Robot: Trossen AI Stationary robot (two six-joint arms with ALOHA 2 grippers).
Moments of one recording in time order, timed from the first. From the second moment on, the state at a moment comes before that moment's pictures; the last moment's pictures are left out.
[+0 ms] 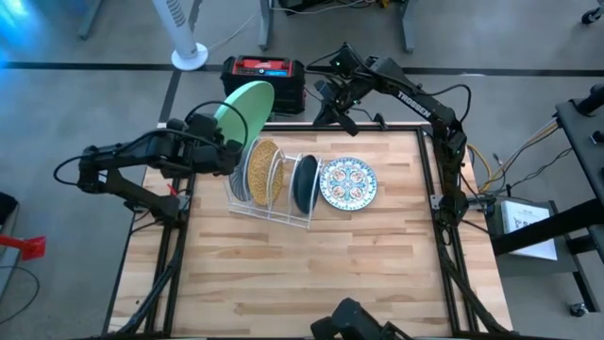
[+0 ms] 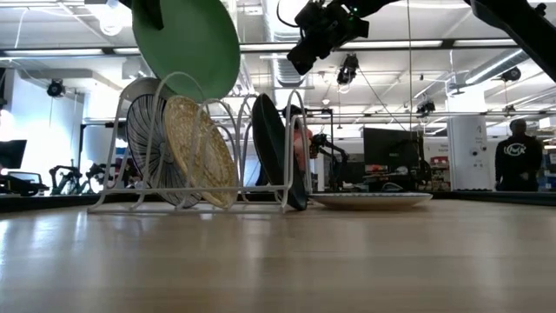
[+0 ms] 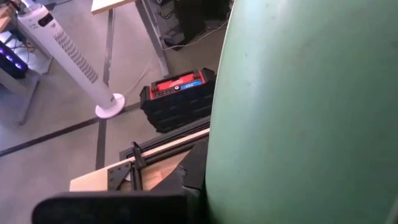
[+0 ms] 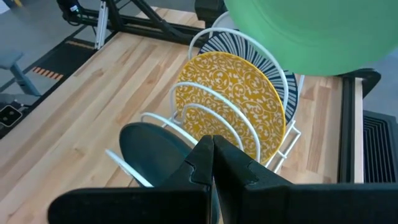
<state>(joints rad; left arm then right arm) -0.02 1.29 1.59 -1.56 -0.98 -1.02 -0.66 2.03 2.20 -1.18 -0.90 -0.82</state>
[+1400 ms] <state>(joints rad) -0.04 1.29 1.72 -1.54 -1.10 -0.99 -0.66 2.03 2.20 -1.25 -0.90 -0.88</state>
